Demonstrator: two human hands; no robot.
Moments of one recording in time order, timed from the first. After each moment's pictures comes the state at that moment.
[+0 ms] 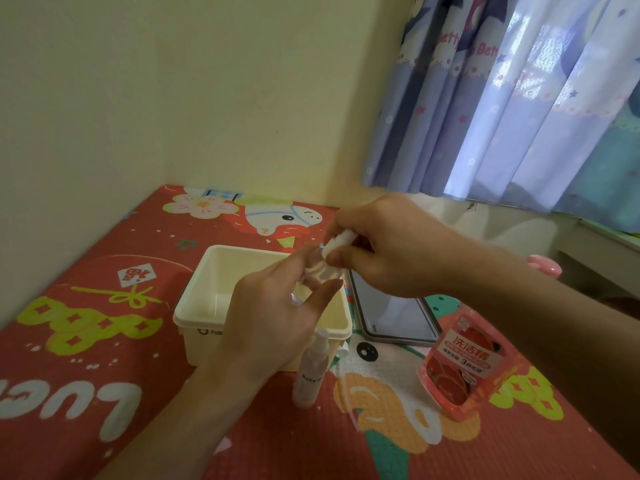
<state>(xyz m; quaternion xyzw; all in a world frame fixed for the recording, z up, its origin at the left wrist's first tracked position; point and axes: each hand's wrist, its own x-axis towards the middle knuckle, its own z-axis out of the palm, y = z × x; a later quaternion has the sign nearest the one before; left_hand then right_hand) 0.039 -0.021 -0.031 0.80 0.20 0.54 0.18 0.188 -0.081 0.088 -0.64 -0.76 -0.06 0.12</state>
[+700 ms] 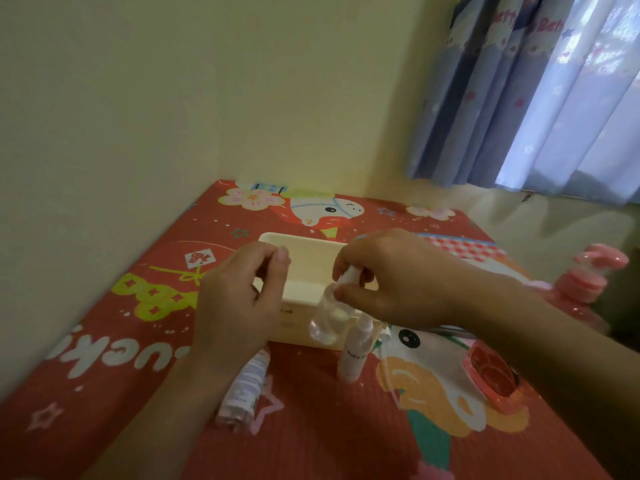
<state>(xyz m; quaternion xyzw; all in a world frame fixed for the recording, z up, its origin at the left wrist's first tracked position) -0.032 -0.007 -0.049 0.73 0.31 0.59 0.12 0.151 -0.088 0.054 -0.60 -0.80 -0.06 0.07</state>
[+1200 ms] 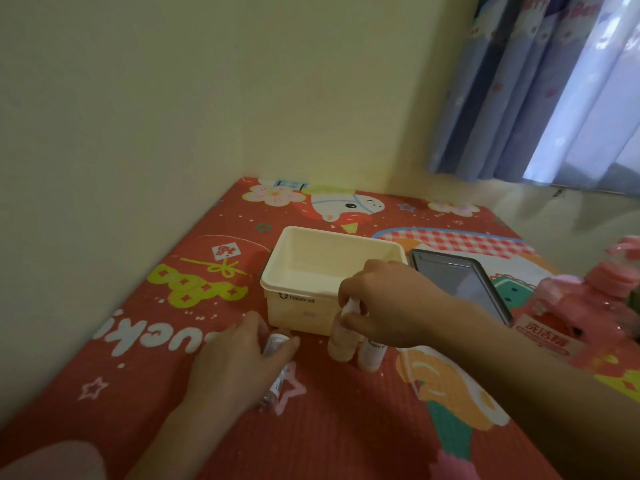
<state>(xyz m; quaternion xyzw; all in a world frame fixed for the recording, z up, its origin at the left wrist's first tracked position) -0.076 -0.025 -0.126 0.77 0.56 0.28 0.15 0.137 -0.074 -0.002 -0.61 -0.79 -0.06 -0.02</state>
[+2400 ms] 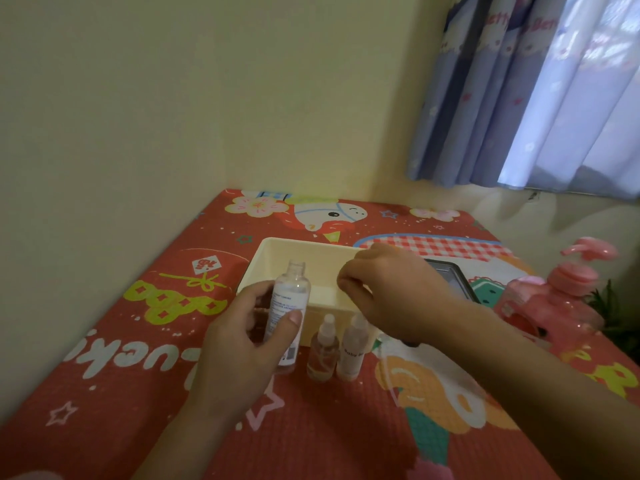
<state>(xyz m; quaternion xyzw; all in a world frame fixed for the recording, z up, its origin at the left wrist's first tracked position) -0.044 -0.049 -0.079 0.69 0.32 0.51 0.40 0.160 -0.093 0.019 -0.61 -0.77 -0.13 0.11</state>
